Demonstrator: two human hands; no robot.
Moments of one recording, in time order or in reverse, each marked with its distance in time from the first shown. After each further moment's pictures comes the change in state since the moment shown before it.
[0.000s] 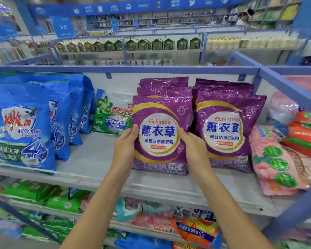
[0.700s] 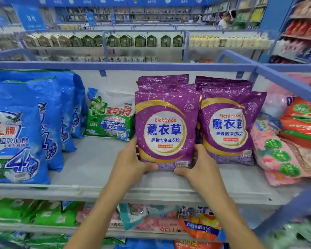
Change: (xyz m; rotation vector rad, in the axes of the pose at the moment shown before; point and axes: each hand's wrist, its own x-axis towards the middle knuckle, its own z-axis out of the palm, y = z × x) left_hand 0.012 -0.013 -0.048 0.743 -0.321 0.150; right_hand -0.030 0.043 -0.001 -0.762 0.178 -0.103
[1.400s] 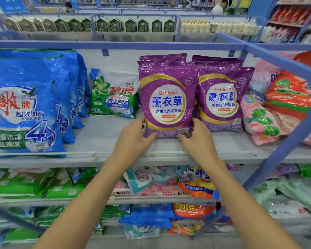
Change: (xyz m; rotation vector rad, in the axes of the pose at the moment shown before) left_hand -0.024 -0.010 -0.014 0.427 0.021 0.248; right_hand -0.022 -0.011 0.015 -0.166 0.122 -0.034
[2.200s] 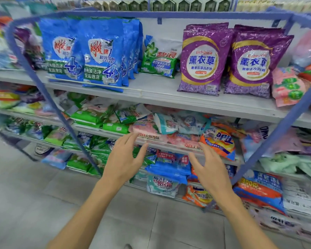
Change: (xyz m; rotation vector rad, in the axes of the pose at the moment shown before) left_hand -0.303 -0.037 -0.012 0.158 0.154 -0.193; right_hand -0.248 0.061 0.000 -0.047 -0.297 -0.127
